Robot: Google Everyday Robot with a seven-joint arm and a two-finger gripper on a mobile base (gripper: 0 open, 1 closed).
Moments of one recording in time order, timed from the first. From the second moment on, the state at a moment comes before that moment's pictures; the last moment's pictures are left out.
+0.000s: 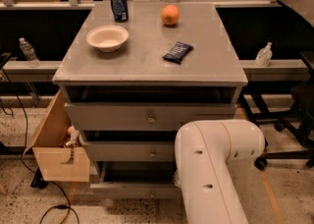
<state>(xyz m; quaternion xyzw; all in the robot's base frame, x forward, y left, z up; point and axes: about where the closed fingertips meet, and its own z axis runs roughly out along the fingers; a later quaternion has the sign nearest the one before) 0.604 -0.106 0.184 -0.65 0.74 -0.01 0.20</state>
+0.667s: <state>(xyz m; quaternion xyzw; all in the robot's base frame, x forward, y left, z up) 0.604 -0.106 0.184 -0.65 0.74 -0.01 0.20</state>
